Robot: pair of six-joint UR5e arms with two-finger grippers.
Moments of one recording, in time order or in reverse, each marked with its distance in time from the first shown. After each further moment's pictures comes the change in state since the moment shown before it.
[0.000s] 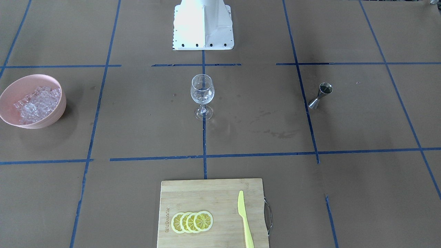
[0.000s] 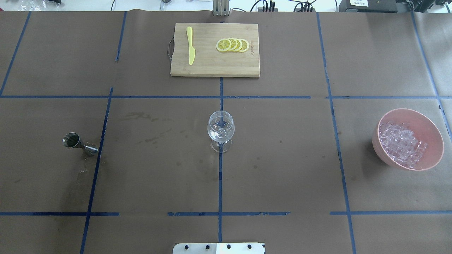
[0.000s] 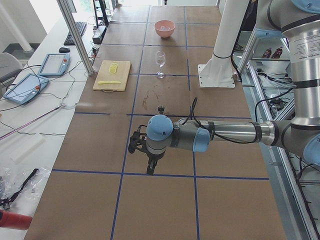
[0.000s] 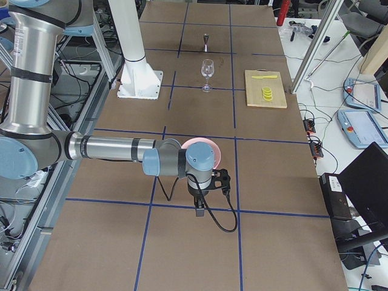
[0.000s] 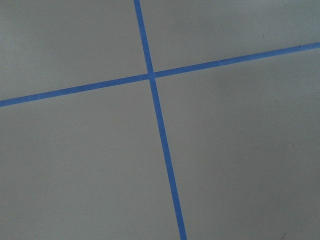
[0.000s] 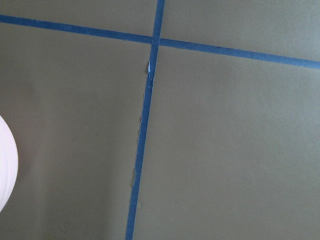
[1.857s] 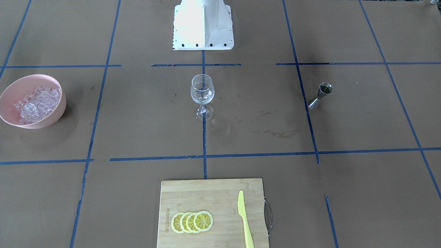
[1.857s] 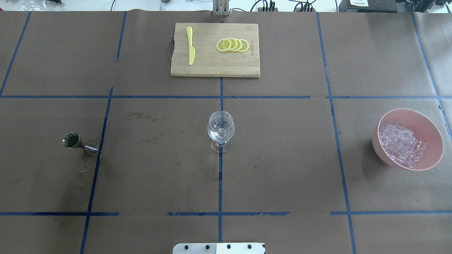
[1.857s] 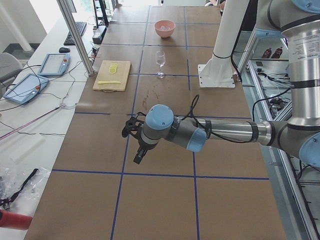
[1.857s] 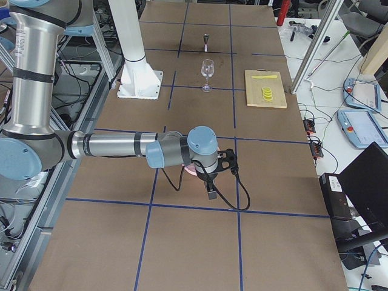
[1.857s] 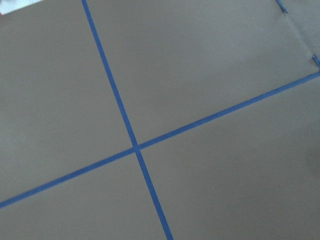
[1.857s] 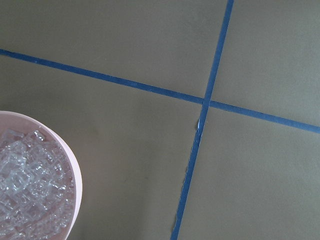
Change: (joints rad) left arm -0.005 -0.032 0.021 -0.434 0.001 -0.012; right arm -0.001 0.023 0.051 0.119 0.084 0.012
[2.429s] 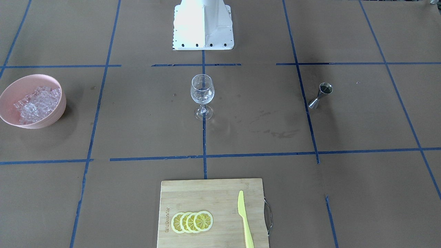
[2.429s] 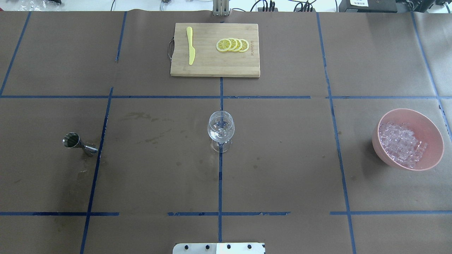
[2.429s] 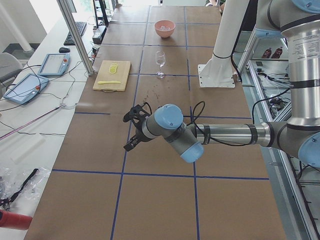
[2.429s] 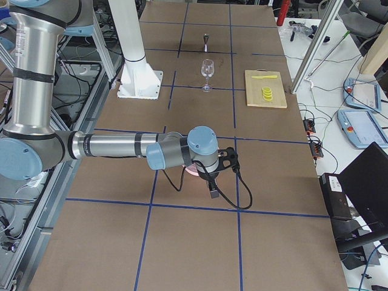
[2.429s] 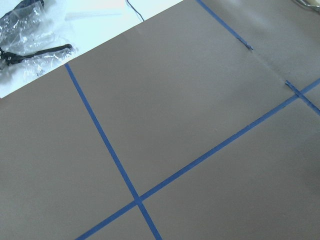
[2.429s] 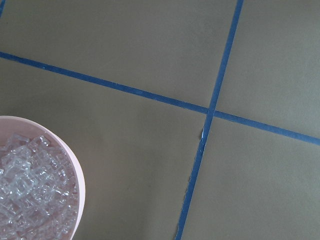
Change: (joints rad) left arm 0.023 -0.007 0.055 -0.360 0.001 -0.161; right arm 0.000 0.005 -0.013 0.034 0.009 -0.001
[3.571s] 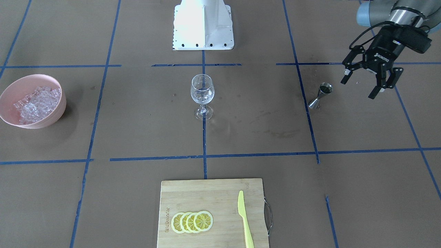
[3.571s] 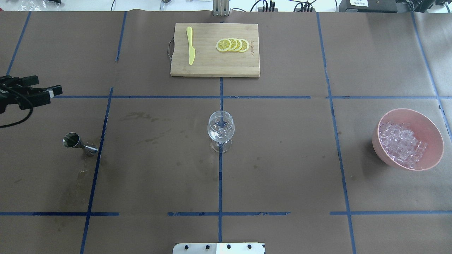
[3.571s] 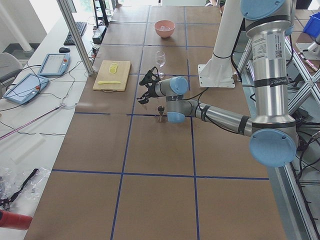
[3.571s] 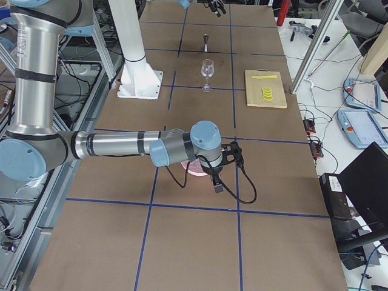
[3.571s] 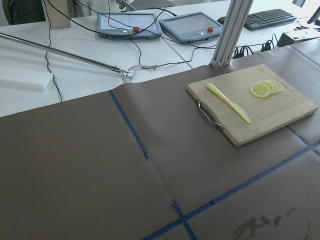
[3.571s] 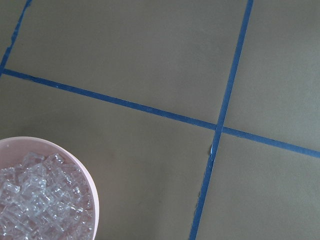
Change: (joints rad) left arm 0.772 -0.032 -0.193 -0.314 0.780 -0.806; right arm 0.000 0.023 0.012 0.006 0.014 0.040
